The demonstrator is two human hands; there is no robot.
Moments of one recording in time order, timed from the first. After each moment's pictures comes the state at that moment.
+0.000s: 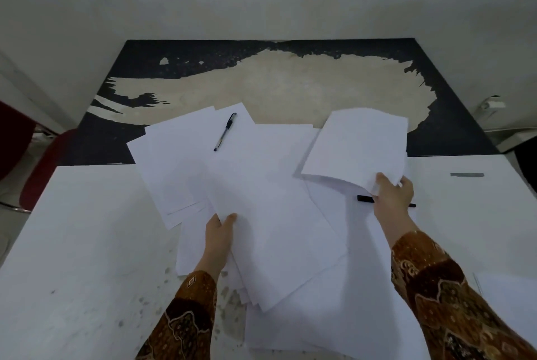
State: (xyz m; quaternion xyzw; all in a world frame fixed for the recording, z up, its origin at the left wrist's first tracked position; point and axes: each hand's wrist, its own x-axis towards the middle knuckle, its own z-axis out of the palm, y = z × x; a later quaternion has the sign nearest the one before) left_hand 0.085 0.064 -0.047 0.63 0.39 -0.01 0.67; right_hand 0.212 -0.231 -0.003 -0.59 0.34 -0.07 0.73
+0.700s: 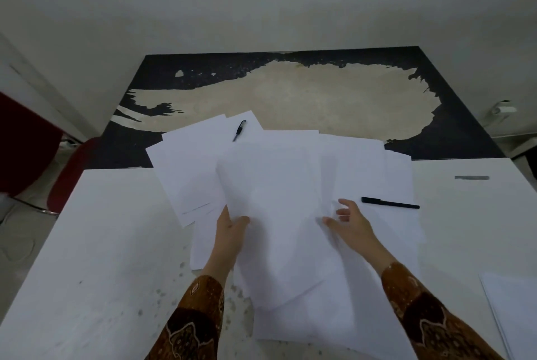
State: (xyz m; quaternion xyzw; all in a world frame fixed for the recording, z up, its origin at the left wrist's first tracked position) left_hand 0.065 0.056 -0.006 0.68 0.29 0.02 0.68; right_hand 0.135 -0.196 -0.009 -0.83 0.09 0.22 0.50
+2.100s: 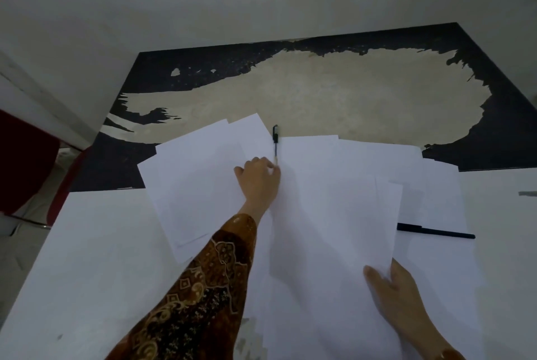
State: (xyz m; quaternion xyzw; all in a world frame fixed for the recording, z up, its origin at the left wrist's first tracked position) left_hand 0.267 0.068 -0.049 0.96 0.19 0.08 0.18; right_hand 0.116 -0.209 -0.062 -0.79 0.13 0.14 0.59
